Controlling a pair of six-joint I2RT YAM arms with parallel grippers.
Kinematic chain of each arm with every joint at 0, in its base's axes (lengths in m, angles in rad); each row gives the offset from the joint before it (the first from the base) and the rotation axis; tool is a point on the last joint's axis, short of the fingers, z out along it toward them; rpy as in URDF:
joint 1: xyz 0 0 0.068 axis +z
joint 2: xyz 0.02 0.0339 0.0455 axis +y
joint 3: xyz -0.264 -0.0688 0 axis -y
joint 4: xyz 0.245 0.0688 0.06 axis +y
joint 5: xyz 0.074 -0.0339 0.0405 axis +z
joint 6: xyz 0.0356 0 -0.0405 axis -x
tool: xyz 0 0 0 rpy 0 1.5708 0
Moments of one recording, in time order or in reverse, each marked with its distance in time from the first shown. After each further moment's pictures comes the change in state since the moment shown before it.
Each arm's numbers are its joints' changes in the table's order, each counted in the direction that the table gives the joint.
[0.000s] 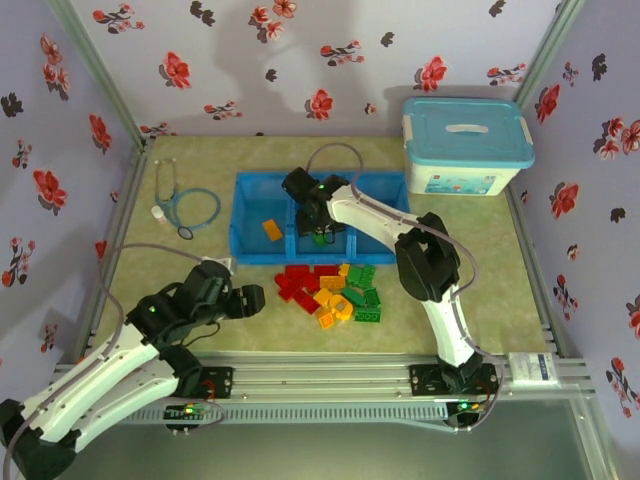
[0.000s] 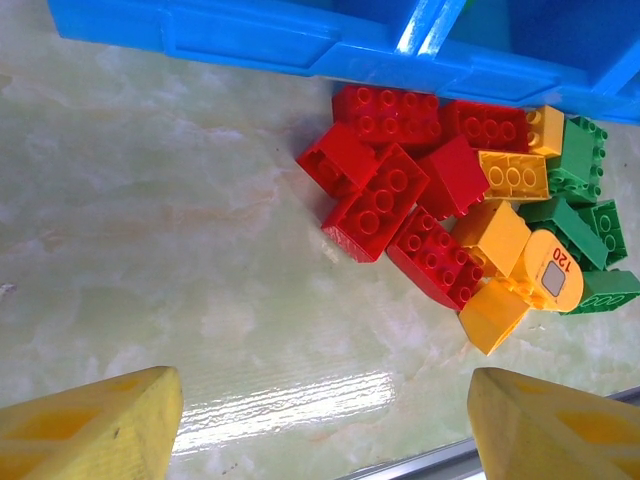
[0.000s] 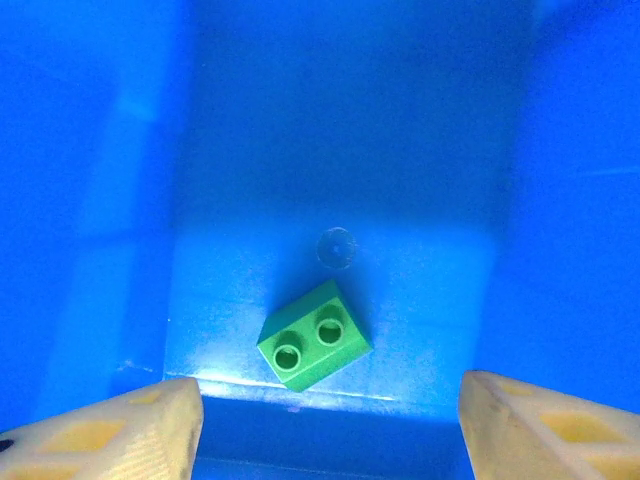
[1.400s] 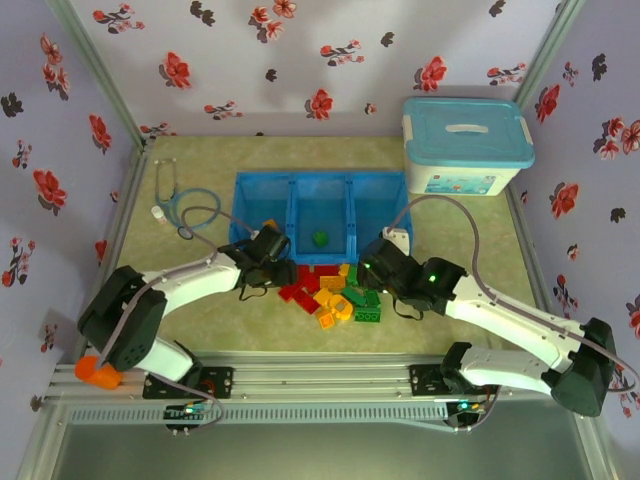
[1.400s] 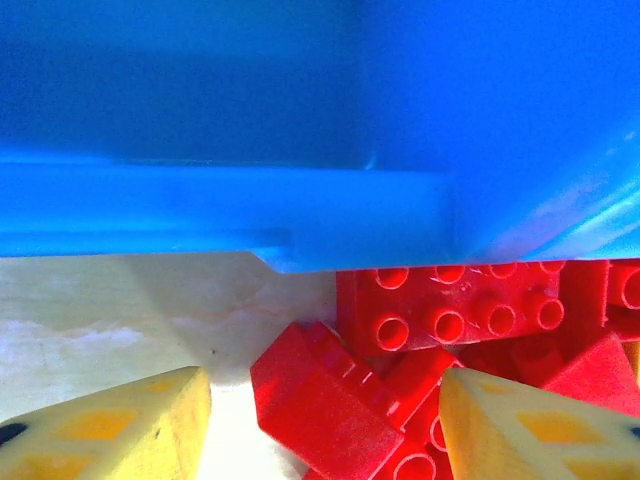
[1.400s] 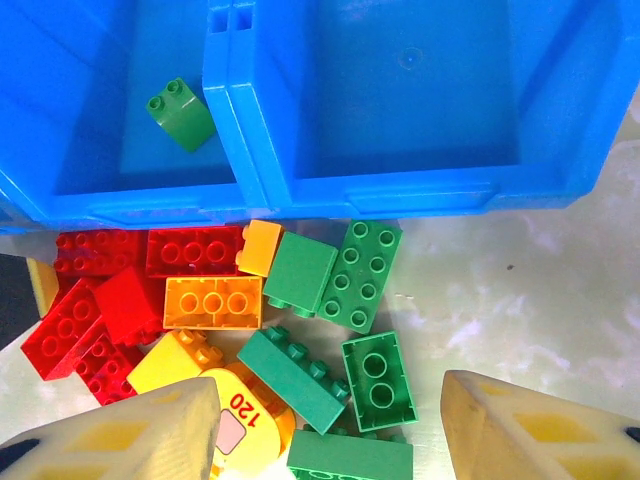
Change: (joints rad) left arm 0.057 0.835 0.191 -0.391 0.014 -0.052; right arm 0.170 -1.067 -0.957 -0.166 -0.153 -0.292
